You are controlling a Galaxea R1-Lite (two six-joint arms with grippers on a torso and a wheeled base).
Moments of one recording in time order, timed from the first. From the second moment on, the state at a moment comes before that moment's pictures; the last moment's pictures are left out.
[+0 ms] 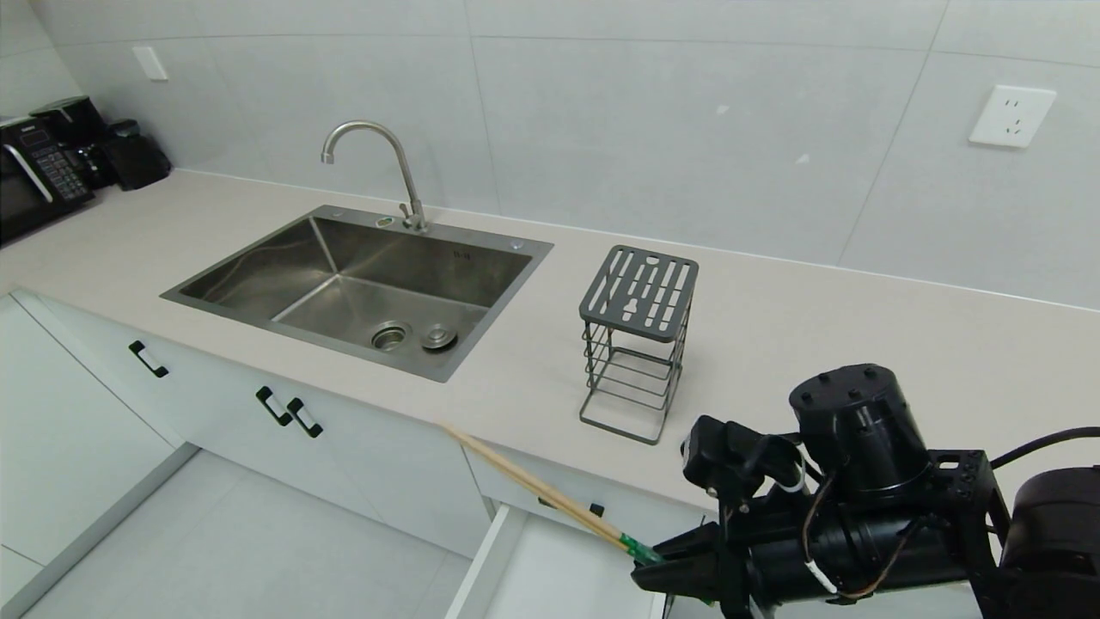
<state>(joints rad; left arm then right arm) 0.00 0.00 0.00 0.00 0.03 -0.04 0.77 1.73 -0.69 -0.45 0.51 -0.24</state>
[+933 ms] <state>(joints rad) 0.00 0.00 0.00 0.00 0.03 -0.04 0.80 1.75 -0.71 -0.36 0.16 -0.42</state>
